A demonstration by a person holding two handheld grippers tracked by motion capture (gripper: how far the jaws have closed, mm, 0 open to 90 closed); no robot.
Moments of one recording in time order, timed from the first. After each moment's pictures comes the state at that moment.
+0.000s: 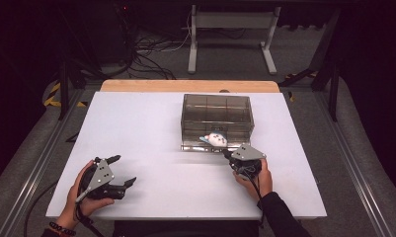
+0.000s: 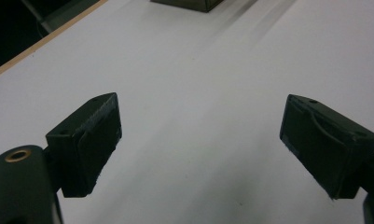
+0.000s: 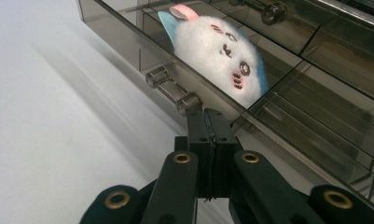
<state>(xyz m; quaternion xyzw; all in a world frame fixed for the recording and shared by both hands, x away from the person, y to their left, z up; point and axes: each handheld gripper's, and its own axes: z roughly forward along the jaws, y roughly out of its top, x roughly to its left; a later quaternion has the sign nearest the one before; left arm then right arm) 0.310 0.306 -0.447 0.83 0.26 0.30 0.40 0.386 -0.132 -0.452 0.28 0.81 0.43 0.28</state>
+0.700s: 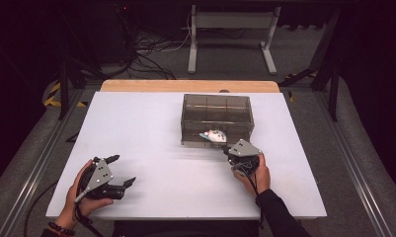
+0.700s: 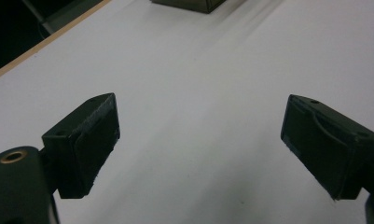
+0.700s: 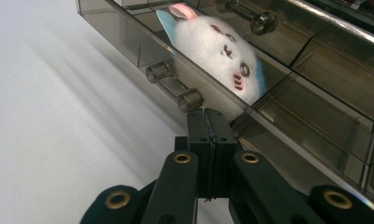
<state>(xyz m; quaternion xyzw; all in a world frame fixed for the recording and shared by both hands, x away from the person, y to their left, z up) 0.309 0.308 -0.446 0.83 0.26 0.30 0.40 0.396 -0.125 -0.450 0.28 0.81 0.42 0.30</state>
